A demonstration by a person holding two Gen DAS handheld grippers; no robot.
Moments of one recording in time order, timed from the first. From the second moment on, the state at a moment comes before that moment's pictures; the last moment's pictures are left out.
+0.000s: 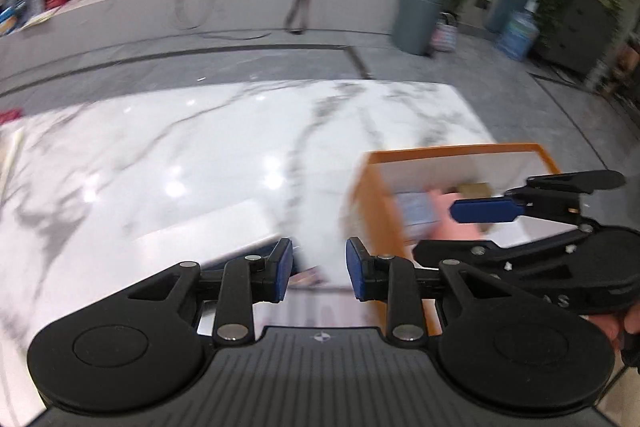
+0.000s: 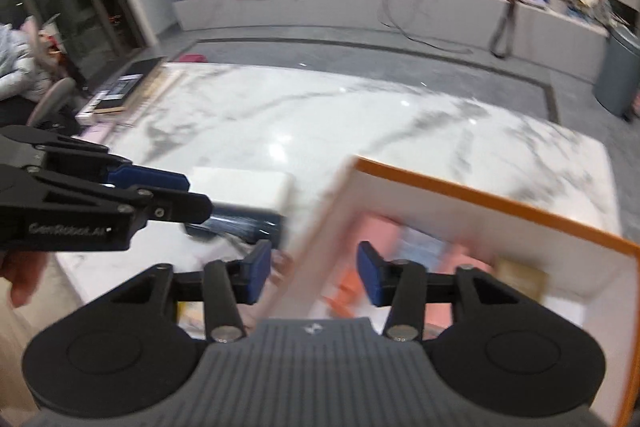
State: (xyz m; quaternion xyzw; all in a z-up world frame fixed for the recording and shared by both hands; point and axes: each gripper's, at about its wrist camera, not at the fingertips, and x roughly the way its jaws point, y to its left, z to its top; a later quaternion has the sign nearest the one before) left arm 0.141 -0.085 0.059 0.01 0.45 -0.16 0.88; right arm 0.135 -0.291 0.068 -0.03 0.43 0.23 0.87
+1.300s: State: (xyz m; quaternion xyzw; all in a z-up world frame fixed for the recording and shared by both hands) left arm 0.119 -0.001 -0.070 -0.02 0.59 -0.19 0.79; right arm 0.149 -0.157 -0.035 -0.27 0.55 0.24 0.75
